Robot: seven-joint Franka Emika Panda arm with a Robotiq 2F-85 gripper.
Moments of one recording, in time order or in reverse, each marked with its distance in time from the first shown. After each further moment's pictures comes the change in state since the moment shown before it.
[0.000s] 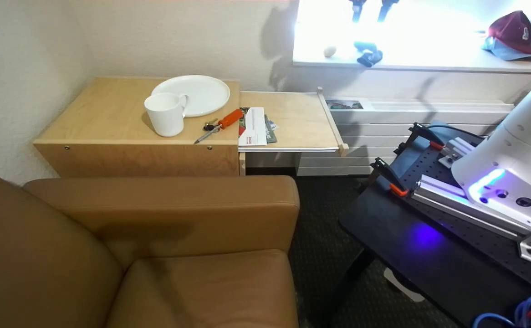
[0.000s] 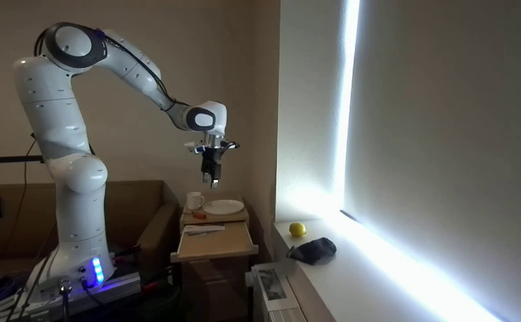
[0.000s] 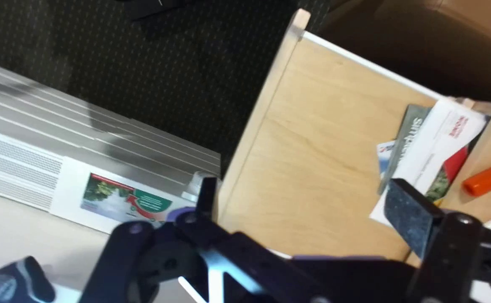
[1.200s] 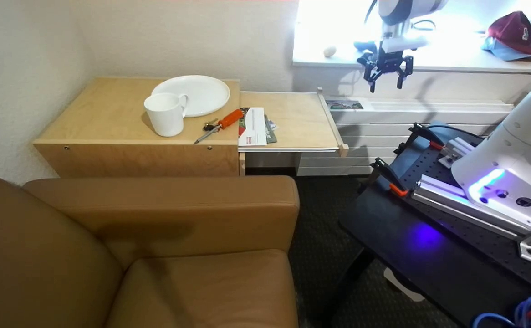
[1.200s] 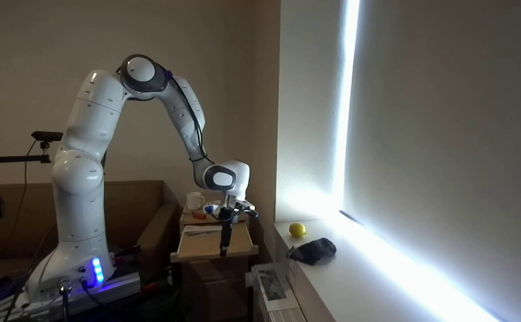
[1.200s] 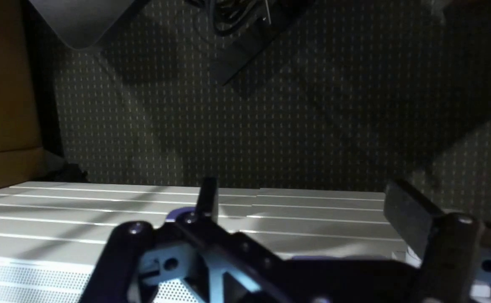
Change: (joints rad) arm -0.123 0.564 -0.167 0.010 -0.137 0.369 0.232
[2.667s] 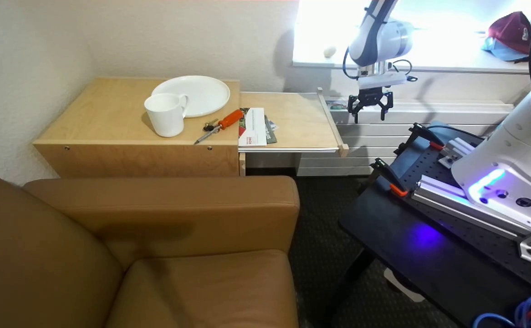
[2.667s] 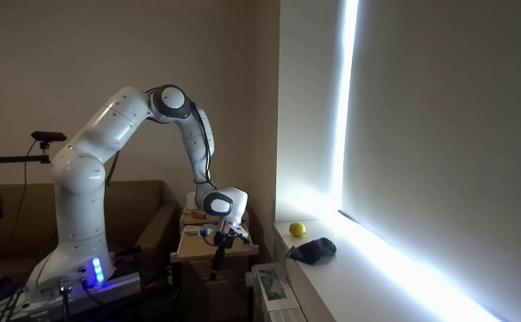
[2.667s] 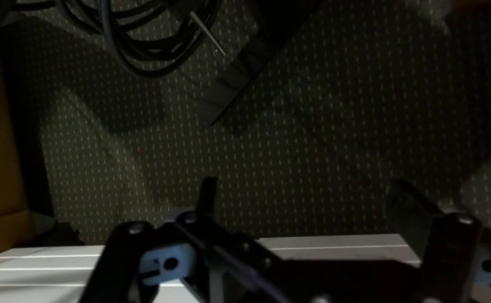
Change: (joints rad) arm 0.071 0.313 0.037 0.111 0.200 0.085 0.054
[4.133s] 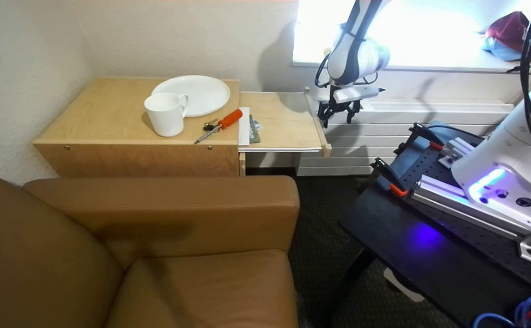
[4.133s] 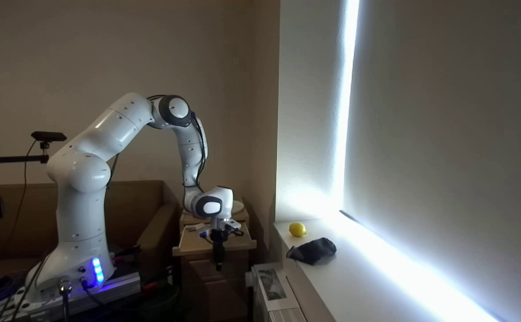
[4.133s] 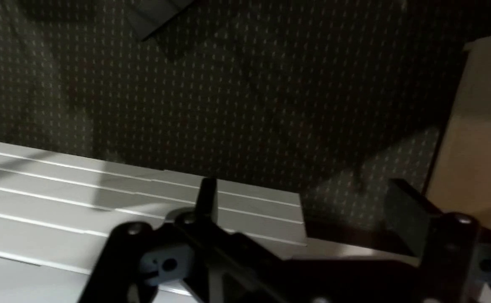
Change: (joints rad) arm 0.131 0.080 0.086 0.029 0.002 0.272 -0.075
